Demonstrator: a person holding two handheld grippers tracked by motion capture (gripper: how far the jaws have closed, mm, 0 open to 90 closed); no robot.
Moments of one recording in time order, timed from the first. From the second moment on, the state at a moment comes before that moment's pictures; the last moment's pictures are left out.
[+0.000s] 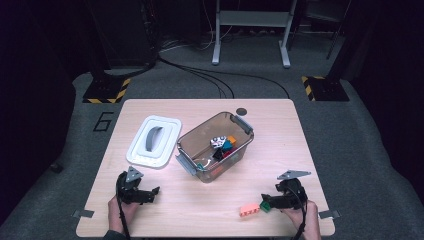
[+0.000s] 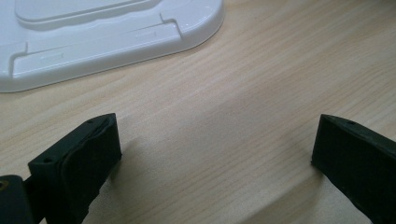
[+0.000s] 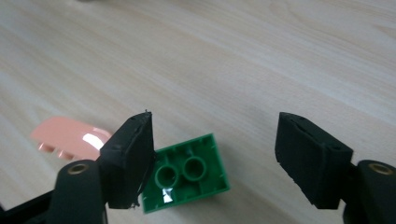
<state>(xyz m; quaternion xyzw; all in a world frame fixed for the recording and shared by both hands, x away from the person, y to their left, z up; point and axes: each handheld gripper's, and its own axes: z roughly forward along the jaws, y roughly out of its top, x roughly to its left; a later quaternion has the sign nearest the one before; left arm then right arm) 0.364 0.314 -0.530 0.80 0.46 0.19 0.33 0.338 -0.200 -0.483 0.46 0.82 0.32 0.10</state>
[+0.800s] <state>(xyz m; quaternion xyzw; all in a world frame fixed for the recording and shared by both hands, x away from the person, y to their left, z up) 0.364 0.313 -0.530 0.80 0.46 0.19 0.34 0.331 -0.183 -0.494 0.42 0.87 0.25 0.10</state>
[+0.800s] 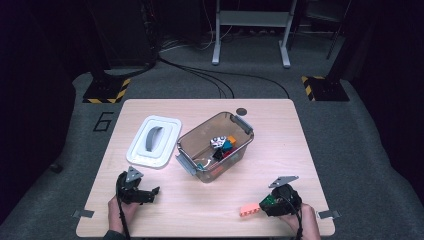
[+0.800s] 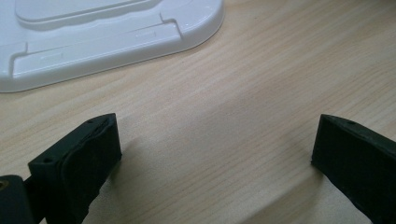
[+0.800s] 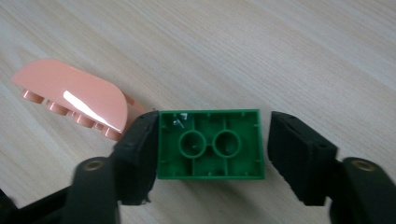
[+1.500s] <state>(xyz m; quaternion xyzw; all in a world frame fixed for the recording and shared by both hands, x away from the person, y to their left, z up) 0.364 0.314 -0.530 0.80 0.46 0.19 0.33 0.351 -0.184 -0.482 0.46 0.83 0.30 0.12</state>
